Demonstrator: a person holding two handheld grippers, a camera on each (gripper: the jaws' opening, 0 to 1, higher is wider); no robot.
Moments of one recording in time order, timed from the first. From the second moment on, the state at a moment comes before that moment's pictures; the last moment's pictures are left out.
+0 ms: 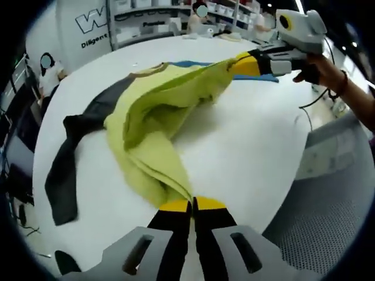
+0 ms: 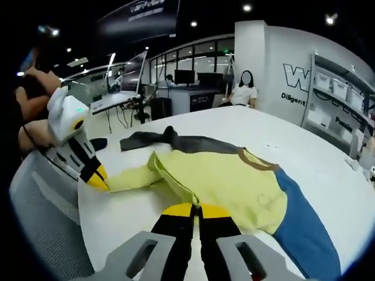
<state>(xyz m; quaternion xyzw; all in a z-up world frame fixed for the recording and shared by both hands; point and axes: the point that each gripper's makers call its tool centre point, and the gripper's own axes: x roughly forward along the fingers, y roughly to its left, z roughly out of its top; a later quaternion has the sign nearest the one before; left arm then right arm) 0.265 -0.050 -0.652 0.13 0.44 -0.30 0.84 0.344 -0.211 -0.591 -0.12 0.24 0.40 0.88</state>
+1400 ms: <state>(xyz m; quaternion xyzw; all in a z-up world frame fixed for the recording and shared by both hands) 0.224 -0.020 -0.634 0.24 0.42 -0.34 0.81 0.243 -0.295 -0.611 -0.19 0.32 0.40 0.84</state>
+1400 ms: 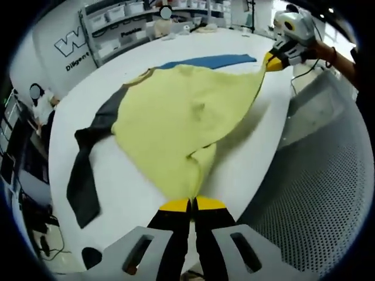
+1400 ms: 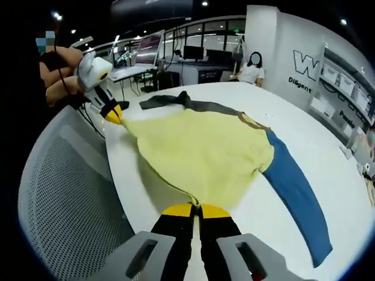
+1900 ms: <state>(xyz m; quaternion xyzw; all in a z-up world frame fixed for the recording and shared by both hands) 0.217 -0.007 -0.648 0.31 0.42 -0.34 0.78 0.229 -0.324 -0.643 -0.20 0.36 0.38 0.83</state>
